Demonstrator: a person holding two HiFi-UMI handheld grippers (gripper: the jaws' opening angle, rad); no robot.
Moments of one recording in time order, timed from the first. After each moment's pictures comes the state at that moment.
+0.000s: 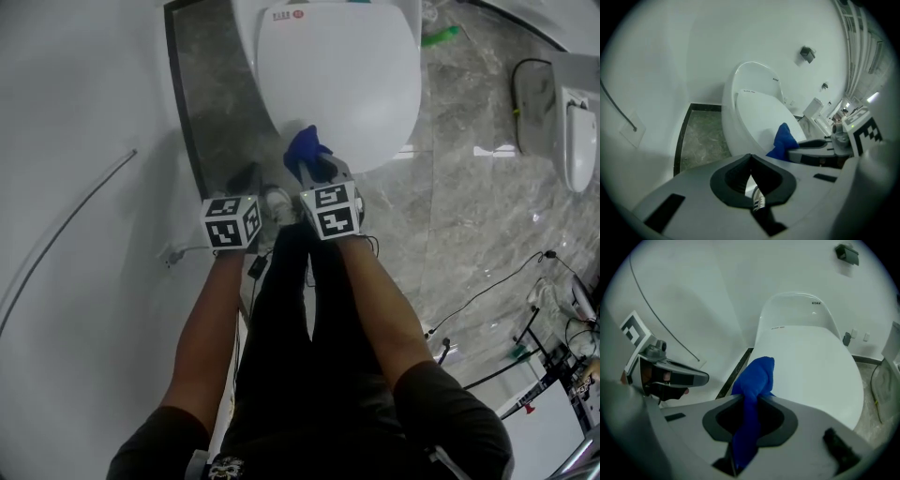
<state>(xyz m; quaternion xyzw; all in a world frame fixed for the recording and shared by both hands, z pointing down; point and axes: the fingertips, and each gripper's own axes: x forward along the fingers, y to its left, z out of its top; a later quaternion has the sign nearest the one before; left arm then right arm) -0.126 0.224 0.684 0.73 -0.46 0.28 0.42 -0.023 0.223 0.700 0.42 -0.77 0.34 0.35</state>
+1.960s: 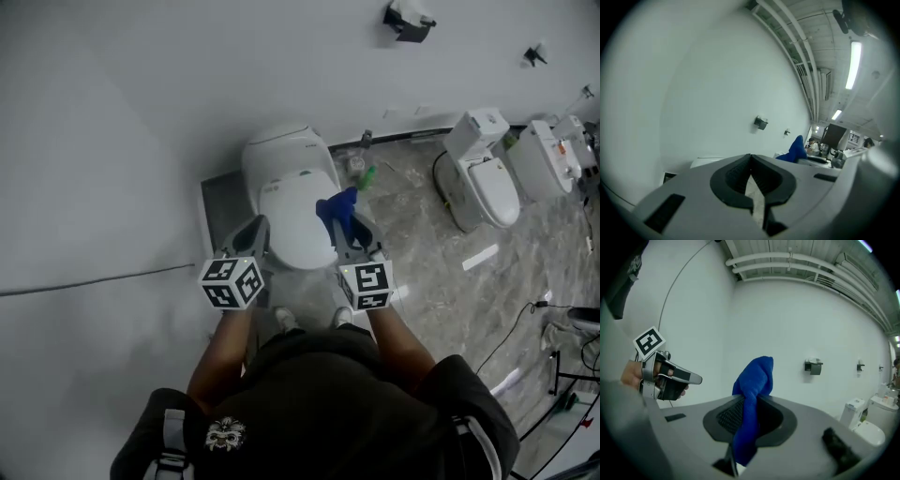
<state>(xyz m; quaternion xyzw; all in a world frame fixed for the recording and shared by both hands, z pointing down) -0.055 0.154 0.177 0.86 -0.43 0.05 0.26 0.098 0.179 0.174 0.60 -0.79 0.05 0.13</state>
